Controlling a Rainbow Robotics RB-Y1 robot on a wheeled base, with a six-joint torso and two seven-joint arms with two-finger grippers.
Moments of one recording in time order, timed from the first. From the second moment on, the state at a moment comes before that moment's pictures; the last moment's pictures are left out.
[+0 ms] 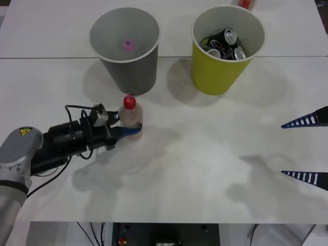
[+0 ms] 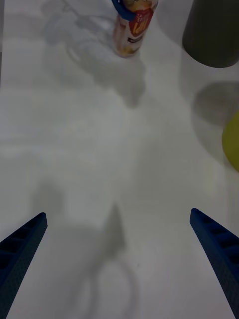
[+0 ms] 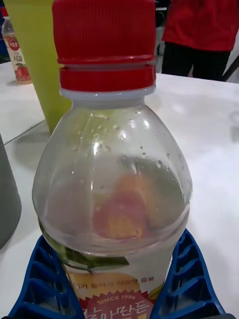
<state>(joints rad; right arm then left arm) 0.26 -1.13 -0.26 -2.01 1.31 -1.13 -0.09 -0.29 0.38 0.00 -1.22 -1.29 -1.08 -0.29</state>
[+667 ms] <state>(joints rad) 0.26 -1.13 -0.26 -2.01 1.31 -1.13 -0.09 -0.29 0.79 0.00 -1.67 -1.49 -1.21 0.59</state>
